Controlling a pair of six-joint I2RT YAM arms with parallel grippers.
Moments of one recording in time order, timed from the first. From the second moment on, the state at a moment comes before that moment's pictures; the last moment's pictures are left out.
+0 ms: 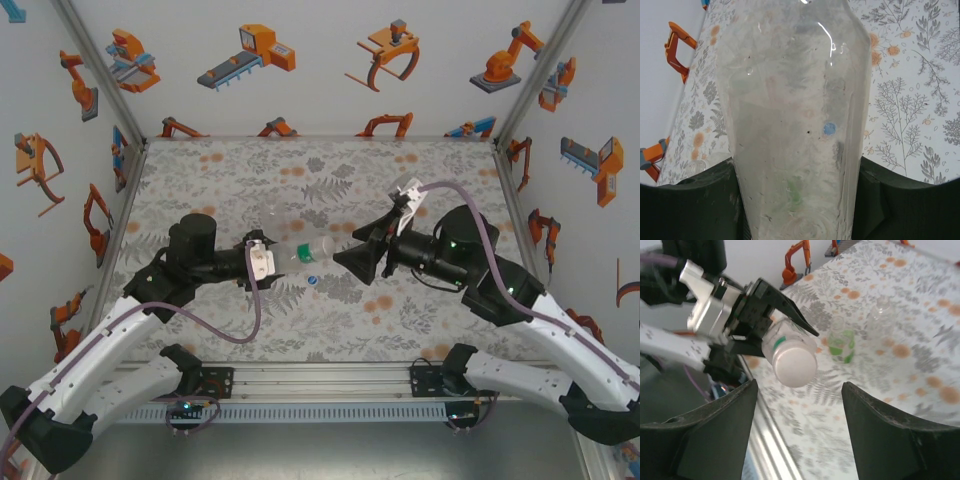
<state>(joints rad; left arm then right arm) -0.66 0.85 0.83 -0.42 0.57 0.76 0.92 0.86 1.16 -0.43 -0.21 0.19</state>
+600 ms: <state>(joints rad) -0.66 0.89 0.86 -0.50 0.73 0.79 0.92 0.91 1.26 -0.63 -0.48 -0.51</state>
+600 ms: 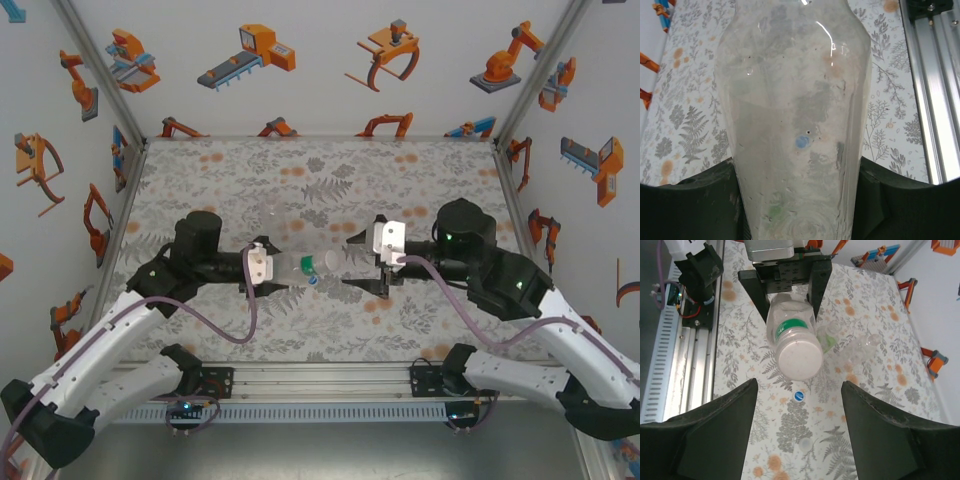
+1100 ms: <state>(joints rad) -0.66 0.89 0.87 -0.54 0.77 0.80 0.92 0.99 1.29 -0.63 -0.59 -0.56</state>
